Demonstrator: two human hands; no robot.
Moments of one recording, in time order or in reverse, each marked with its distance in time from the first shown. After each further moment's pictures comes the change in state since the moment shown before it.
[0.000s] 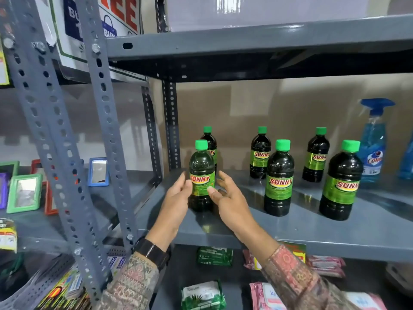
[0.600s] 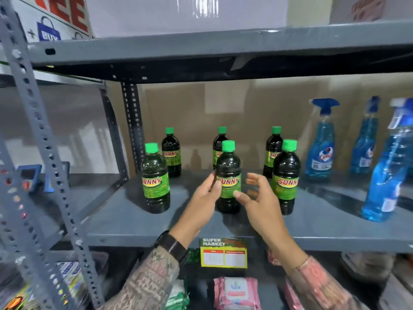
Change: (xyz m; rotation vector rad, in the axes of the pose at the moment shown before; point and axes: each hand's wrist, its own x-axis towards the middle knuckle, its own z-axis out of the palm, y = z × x) left_hand -0.024 0.017 0.164 0.070 -0.300 0.045; right_hand -0.035 0.018 -0.171 -0.252 0.331 -0.060
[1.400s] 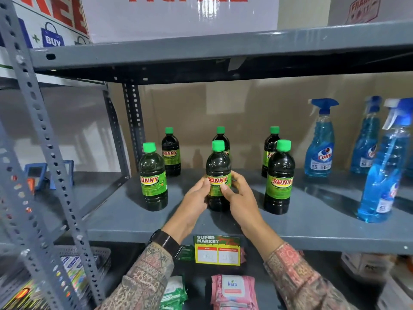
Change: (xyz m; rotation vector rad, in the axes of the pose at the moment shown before) left_hand 0.002 -0.002 0.000 -0.180 0.061 -0.173; right_hand 0.014 0.002 0.029 0.339 -0.159 0.126
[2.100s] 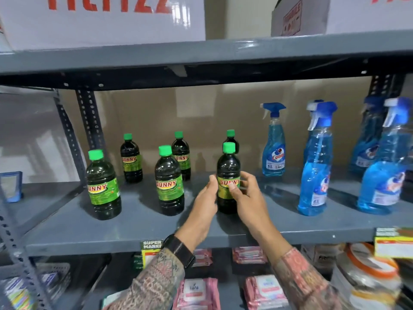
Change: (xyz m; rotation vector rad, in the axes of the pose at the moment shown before) left_hand 0.010 -0.009 0.152 -0.075 -0.077 0.020; right_hand -0.006 -0.005 -0.141 -0.185 0.168 -0.093
